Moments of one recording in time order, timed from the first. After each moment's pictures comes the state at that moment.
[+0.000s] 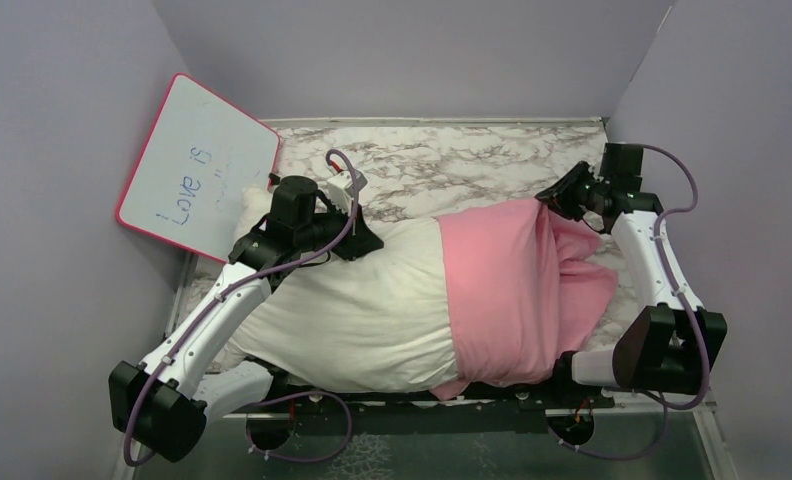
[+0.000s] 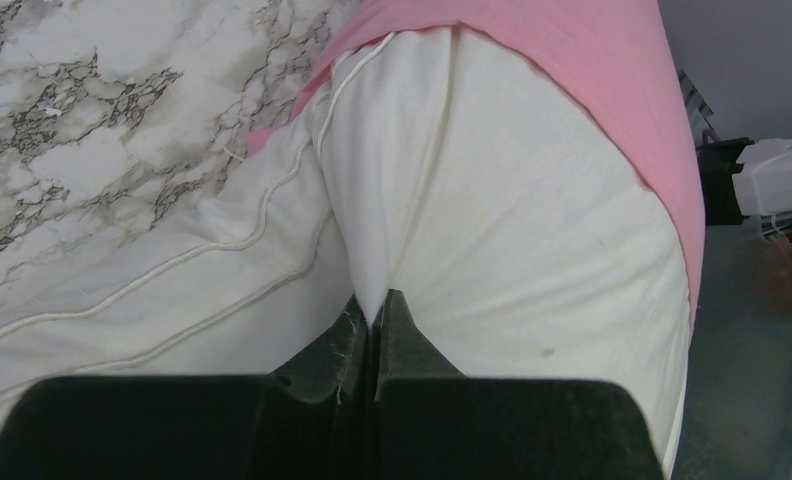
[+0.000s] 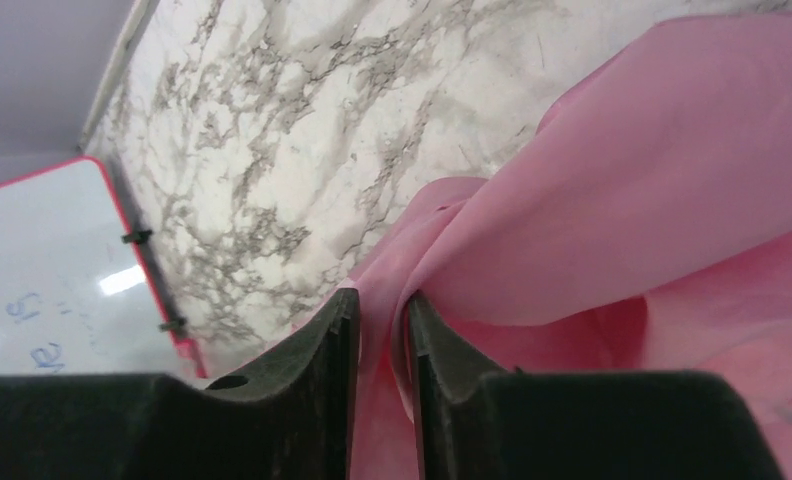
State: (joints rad) left arm -0.45 1.06 0.95 -0.39 0.57 -0.22; right arm -0.13 1.34 1.13 -0.54 -0.31 0.68
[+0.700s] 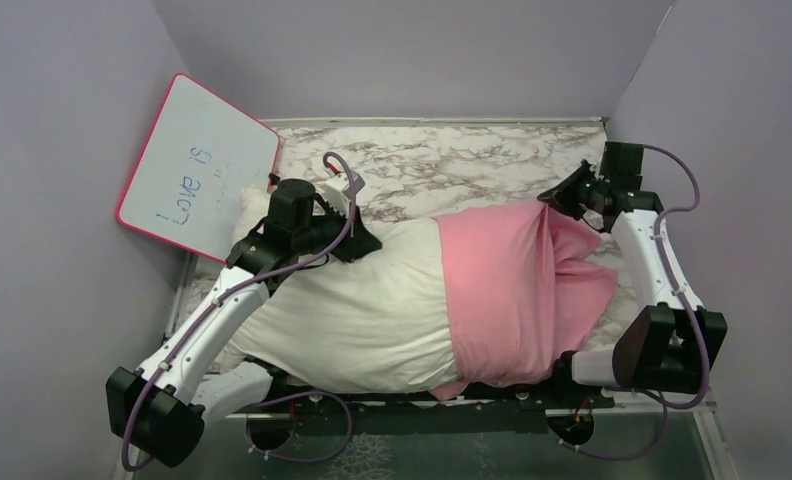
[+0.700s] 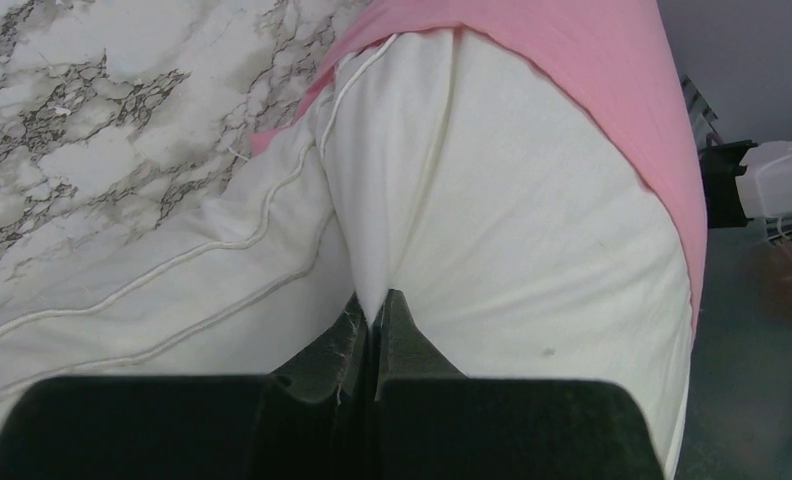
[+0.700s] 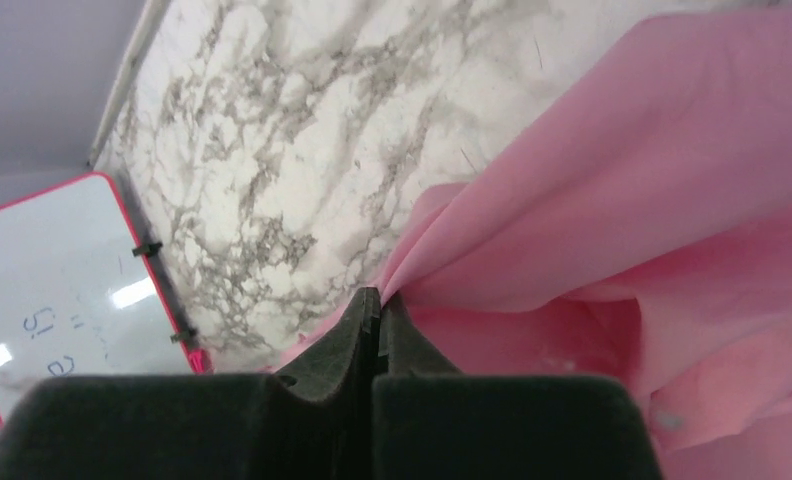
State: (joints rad) left arm -0.45 1.04 0.93 -0.39 0.57 -0.22; right arm -0.13 1.35 1.11 -0.53 -0.30 0.71
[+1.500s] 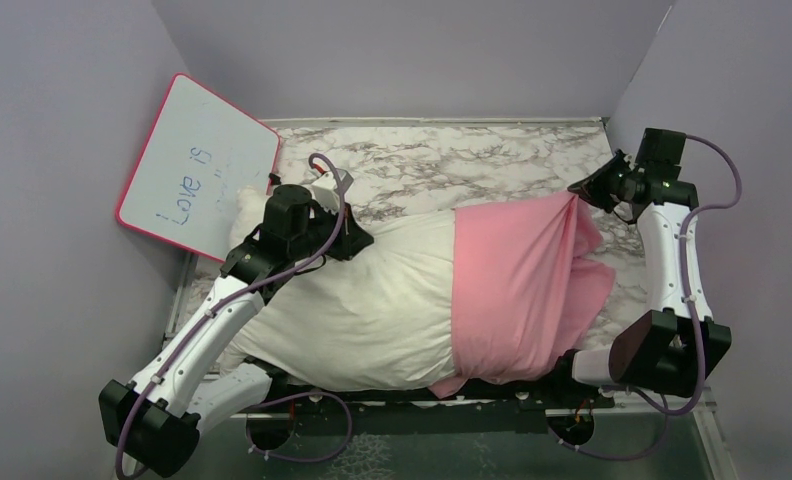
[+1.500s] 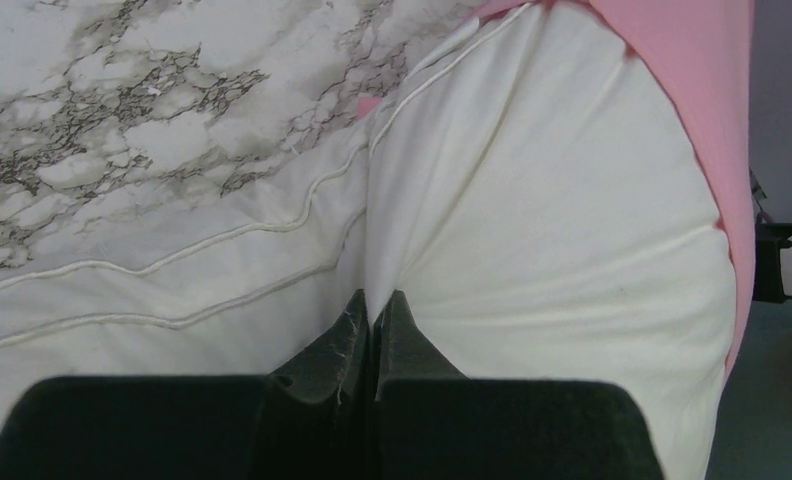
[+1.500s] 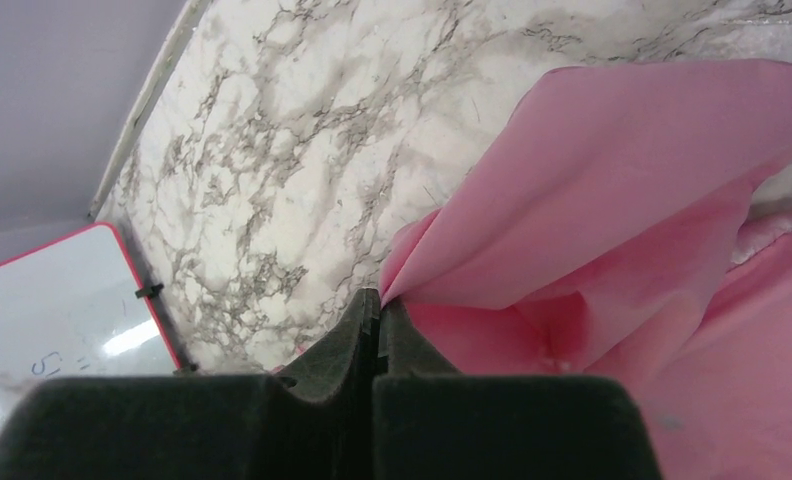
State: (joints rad) left arm -0.47 0.98 0.91 -0.40 0.36 -0.29; right arm -0.27 1.35 1.31 -0.72 -0.27 0.63
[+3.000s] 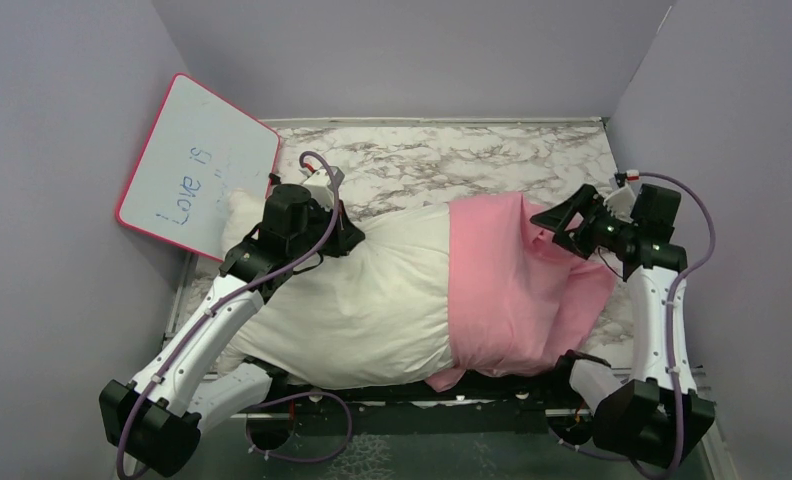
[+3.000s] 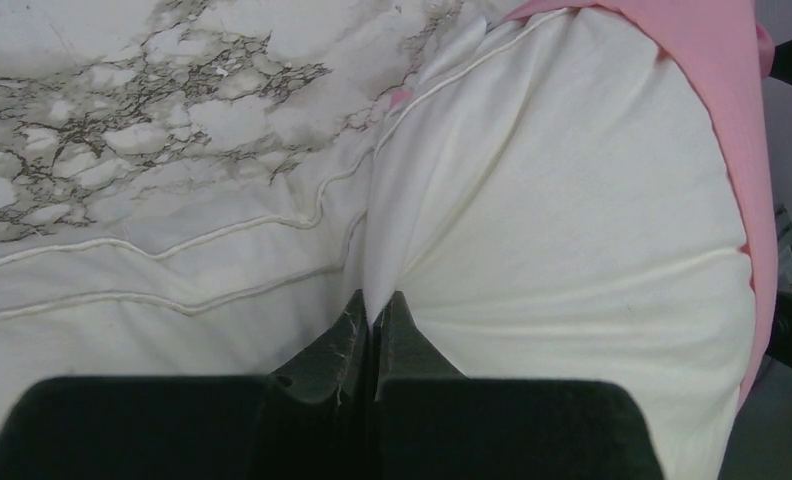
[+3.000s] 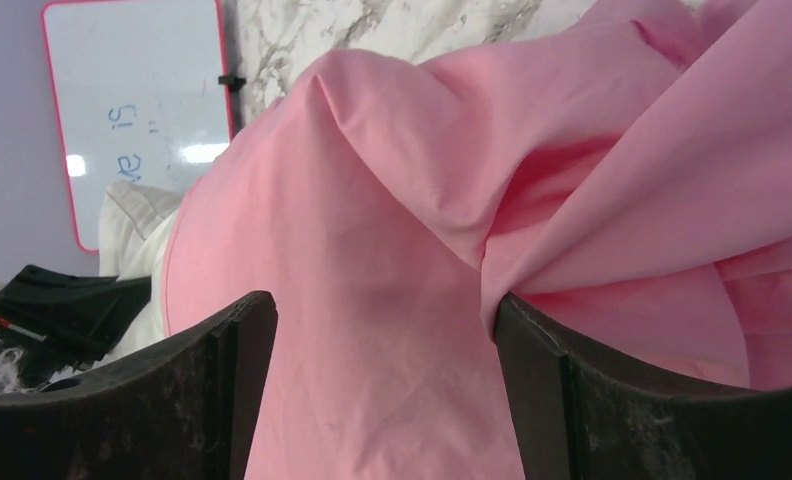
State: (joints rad) left arm -0.46 0.98 0.92 -0.43 0.25 -0.35; right arm -0.32 1.01 0.93 -0.63 -0.77 0.47
